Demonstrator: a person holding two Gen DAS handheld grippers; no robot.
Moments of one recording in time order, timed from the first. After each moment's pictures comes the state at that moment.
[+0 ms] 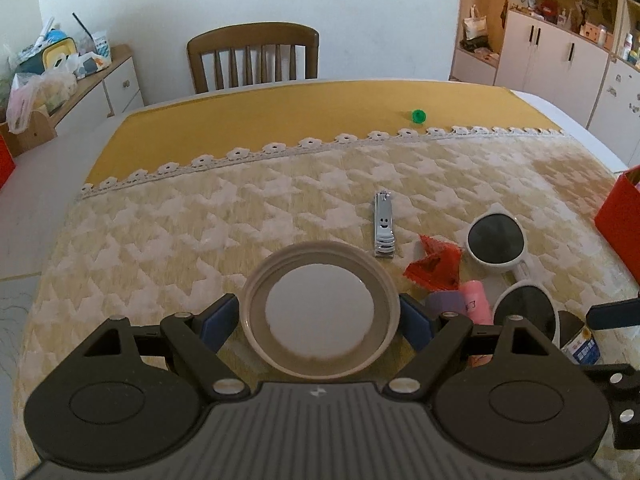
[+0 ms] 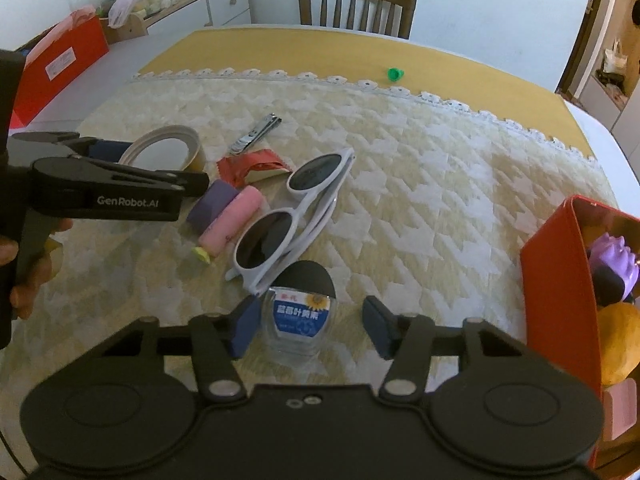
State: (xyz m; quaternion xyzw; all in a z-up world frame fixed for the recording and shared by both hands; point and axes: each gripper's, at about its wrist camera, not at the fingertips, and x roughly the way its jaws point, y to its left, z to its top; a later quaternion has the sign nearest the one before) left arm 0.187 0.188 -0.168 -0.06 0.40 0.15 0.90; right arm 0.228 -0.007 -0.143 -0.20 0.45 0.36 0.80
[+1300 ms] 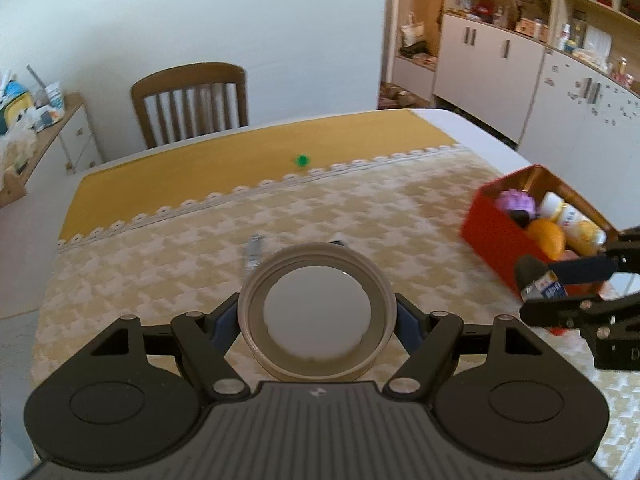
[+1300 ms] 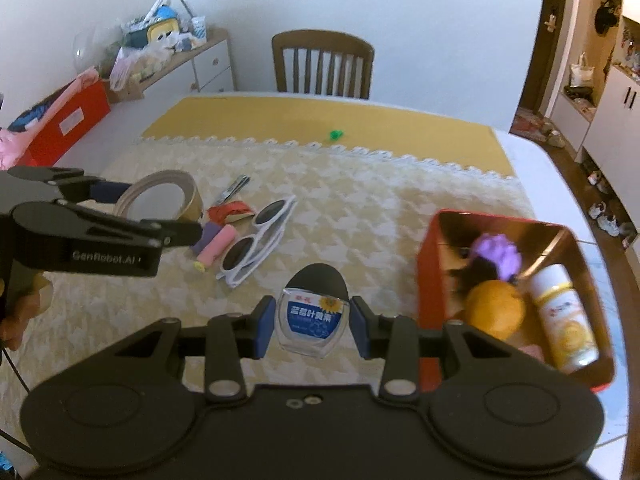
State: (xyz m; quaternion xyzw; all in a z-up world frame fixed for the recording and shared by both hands) left arm 0.157 0.090 -0.080 -0.03 0.38 0.07 0.92; right arm 0.205 -0.107 -0.059 -0.15 0.39 0.34 0.84
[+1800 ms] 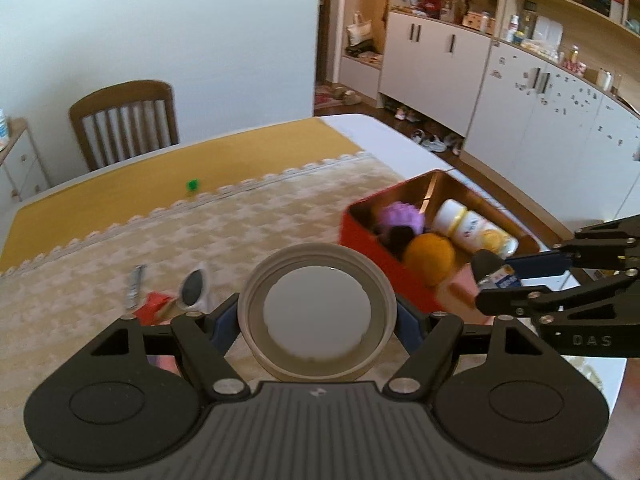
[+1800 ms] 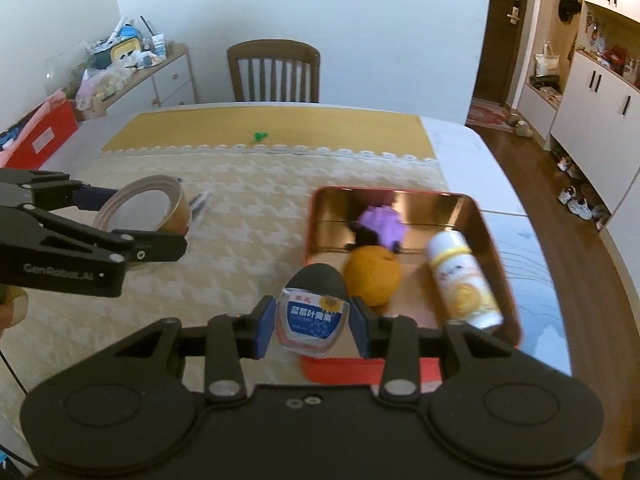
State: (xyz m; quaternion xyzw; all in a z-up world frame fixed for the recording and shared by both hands) left arm 0.187 -0.013 -0.057 -0.03 0.38 0.00 0.93; right arm 0.233 -0.200 -0.053 -0.14 0.39 0.31 0.86
